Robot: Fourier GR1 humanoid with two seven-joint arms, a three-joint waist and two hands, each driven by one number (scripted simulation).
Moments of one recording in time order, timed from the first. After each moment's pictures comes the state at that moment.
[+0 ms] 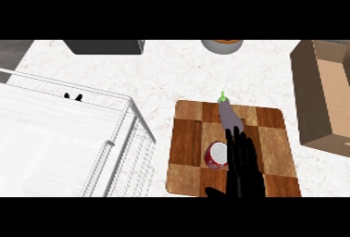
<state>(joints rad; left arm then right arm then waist) -0.11 0.36 -0.09 -1.32 -0.11 0.10 -0.07 0.20 -0.01 0.58 -1.74 1.37 -0.39 0.57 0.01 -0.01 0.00</state>
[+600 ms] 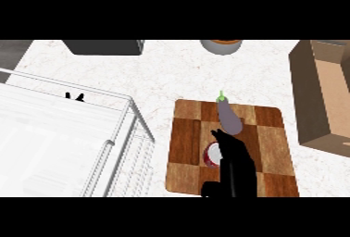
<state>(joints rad) -0.11 0.33 -0.05 -1.32 -0.15 0.06 -0.07 0.09 -0.01 0.56 -1.62 1.31 -0.40 0.59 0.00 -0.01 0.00</state>
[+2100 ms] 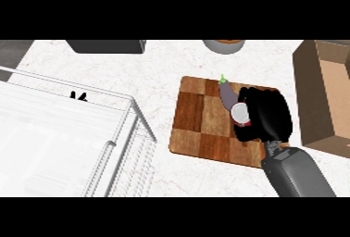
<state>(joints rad) -0.11 0.30 -0.02 -1.35 -0.19 0.02 -0.05 -0.34 -0.21 0.28 -1.57 1.26 0.11 0.45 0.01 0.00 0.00</state>
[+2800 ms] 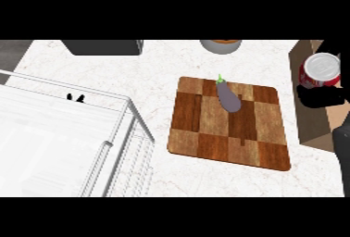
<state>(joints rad) -0.09 0.29 0.00 -1.35 -0.21 0.01 -0.06 -0.55 -0.36 -0.03 -1.81 1.19 0.43 0.59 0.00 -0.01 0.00</state>
